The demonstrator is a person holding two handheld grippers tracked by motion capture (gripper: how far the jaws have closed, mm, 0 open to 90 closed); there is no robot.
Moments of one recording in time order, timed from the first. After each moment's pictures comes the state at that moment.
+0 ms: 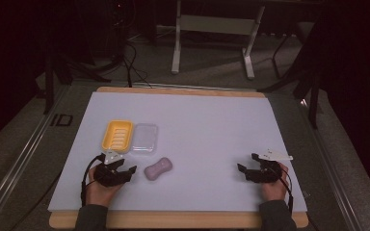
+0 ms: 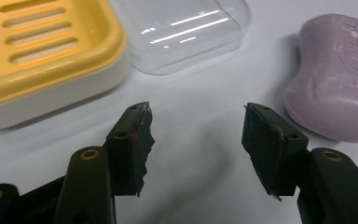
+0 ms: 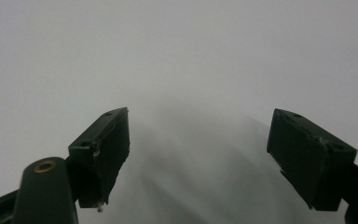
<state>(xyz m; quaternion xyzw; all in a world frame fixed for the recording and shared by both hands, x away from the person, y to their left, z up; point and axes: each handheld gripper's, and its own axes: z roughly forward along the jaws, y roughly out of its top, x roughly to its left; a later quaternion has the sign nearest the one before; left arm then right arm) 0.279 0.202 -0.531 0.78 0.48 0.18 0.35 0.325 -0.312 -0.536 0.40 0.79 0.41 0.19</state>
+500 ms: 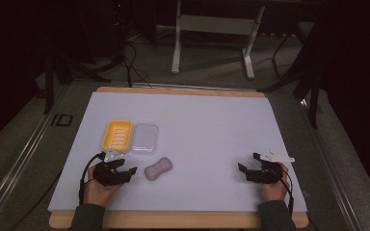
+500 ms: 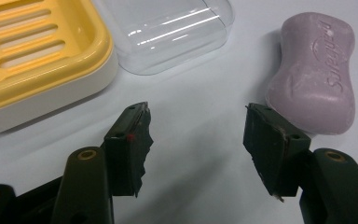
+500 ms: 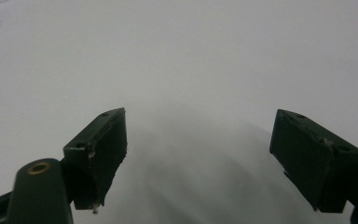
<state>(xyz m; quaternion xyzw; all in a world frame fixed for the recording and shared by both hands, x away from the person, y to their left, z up) 0.279 0.204 -0.520 0.80 0.47 0.16 0.34 0.322 -0.313 -0.535 0.40 0.79 0.42 0.21</state>
